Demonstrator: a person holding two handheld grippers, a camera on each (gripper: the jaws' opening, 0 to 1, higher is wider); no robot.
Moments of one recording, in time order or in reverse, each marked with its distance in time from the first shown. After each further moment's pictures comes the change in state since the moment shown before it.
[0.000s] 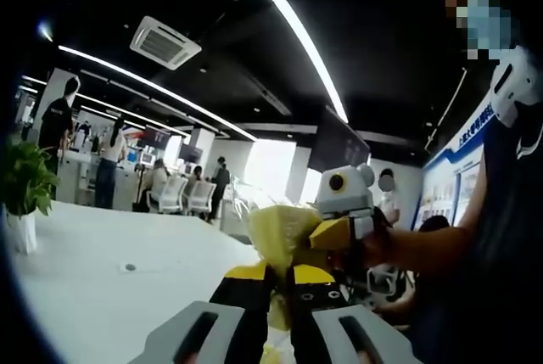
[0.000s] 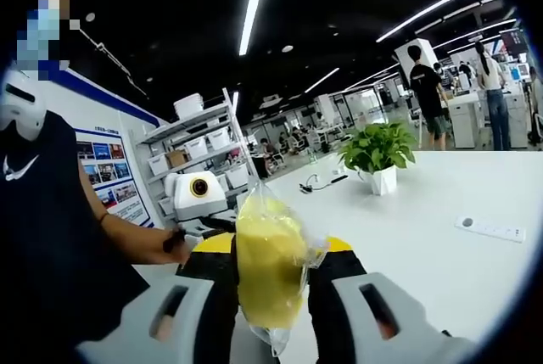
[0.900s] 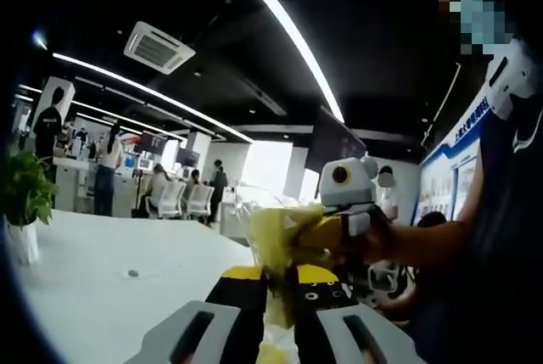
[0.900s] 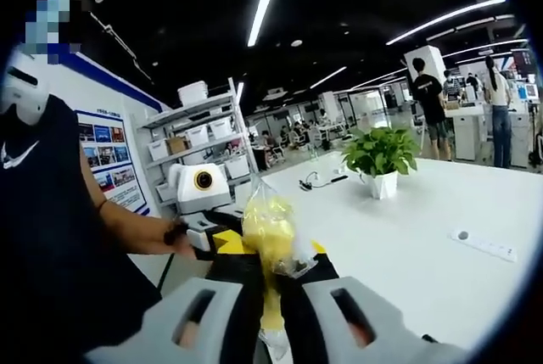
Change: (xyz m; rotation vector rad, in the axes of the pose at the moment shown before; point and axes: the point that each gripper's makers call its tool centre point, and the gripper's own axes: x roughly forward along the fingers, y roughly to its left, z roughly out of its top) left arm -0.009 0.005 0.004 0.032 -0.007 -0.013; right arm 0.005 0.014 0.004 -0.082 0.041 0.002
